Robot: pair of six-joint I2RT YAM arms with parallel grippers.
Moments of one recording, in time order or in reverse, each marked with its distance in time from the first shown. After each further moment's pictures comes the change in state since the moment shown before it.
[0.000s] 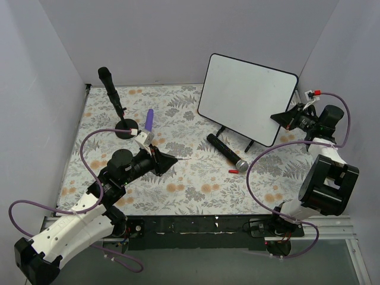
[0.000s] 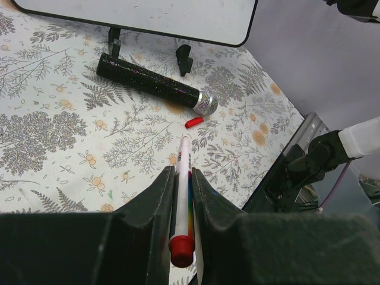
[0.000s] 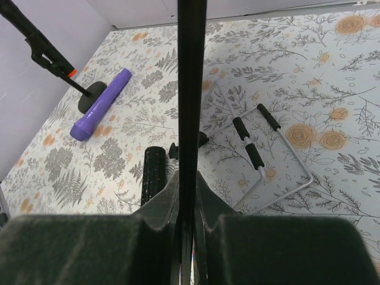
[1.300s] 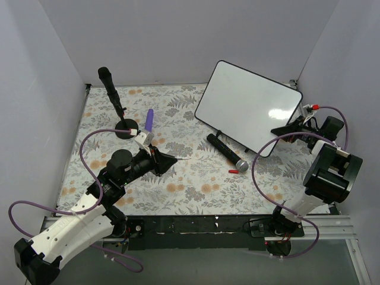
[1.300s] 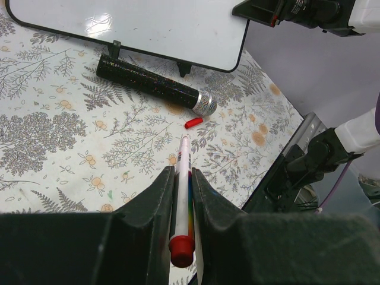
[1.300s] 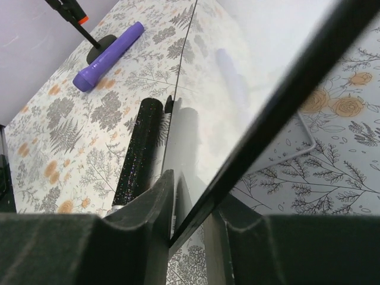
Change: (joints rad) left arm 0.000 -0.006 0.000 -0.003 0.000 0.000; right arm -0.108 0.142 -0.066 -0.034 -0.263 -0.309
